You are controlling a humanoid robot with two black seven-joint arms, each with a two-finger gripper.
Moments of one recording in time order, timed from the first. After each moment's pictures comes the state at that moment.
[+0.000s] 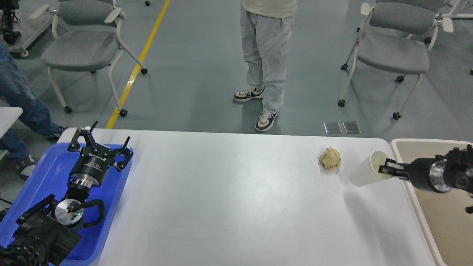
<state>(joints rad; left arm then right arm) -0.56 0.28 -0.94 -0.27 -0.14 -0.79 -0.32 1.03 -0.85 -0.19 1.03 -0.87 0.17 0.13</state>
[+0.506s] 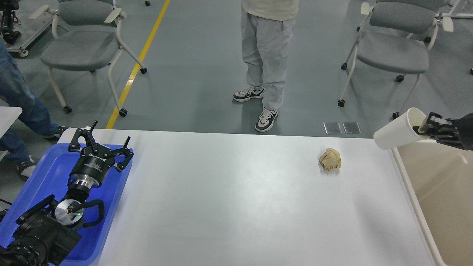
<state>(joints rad) -0.56 0.28 -0.94 -0.27 -0.14 -0.79 -0.32 1.36 -1.16 -0.12 1.13 -0.75 0.50 0.08</state>
